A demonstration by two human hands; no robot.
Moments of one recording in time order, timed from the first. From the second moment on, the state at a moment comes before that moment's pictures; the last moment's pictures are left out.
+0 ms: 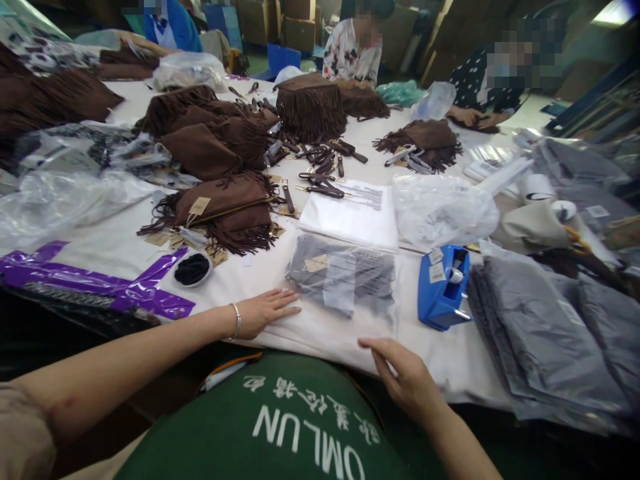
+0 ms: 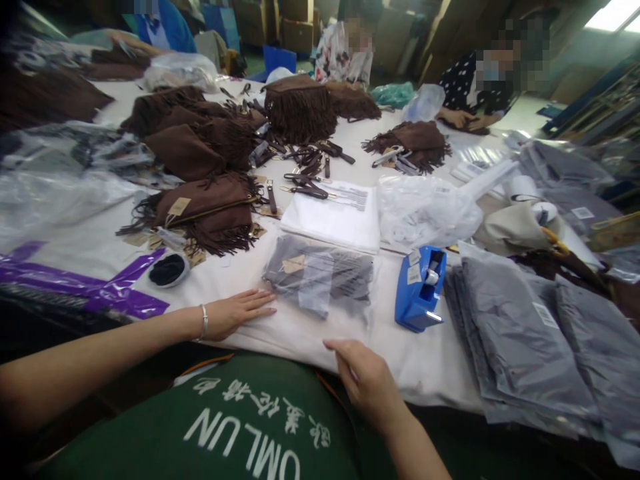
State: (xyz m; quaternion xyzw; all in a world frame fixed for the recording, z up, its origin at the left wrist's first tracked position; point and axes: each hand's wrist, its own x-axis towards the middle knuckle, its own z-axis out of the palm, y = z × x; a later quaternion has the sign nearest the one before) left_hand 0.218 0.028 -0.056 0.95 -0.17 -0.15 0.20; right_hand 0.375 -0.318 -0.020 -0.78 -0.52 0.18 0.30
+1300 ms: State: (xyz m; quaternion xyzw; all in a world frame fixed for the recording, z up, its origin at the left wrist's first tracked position) left_hand 0.195 0.029 -0.053 0.92 0.30 0.09 0.22; right_hand 0.364 -0.299 -0.078 -0.97 -0.20 0.01 0.16
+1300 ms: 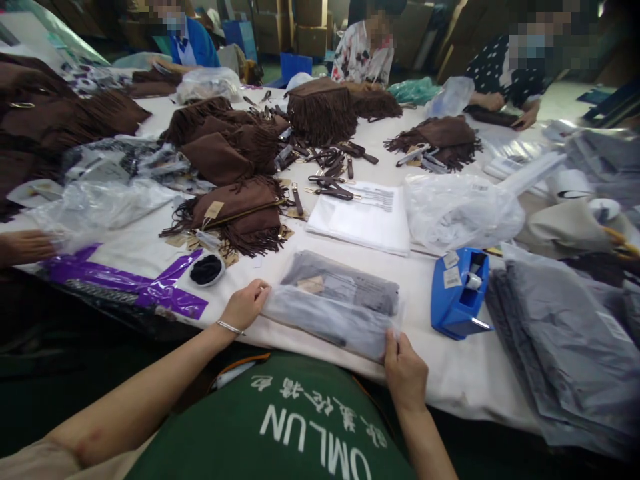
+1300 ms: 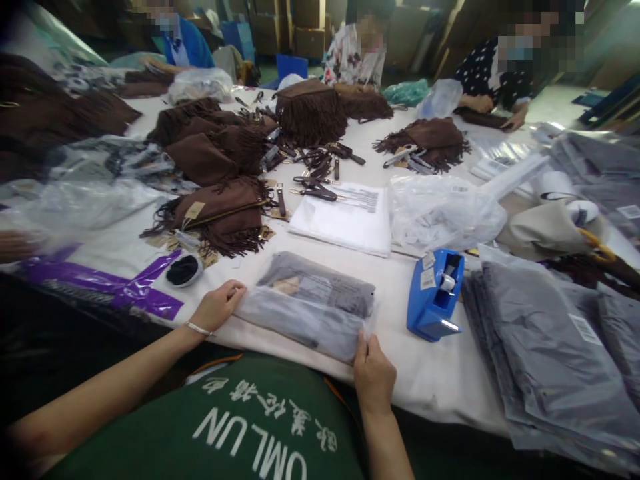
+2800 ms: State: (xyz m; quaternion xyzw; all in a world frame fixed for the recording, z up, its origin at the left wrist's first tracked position) left_hand 0.313 -0.045 -0.056 0.91 0.07 0.07 0.41; right_hand 0.386 -0.310 -0.079 -0.93 -0.10 0.05 0.34
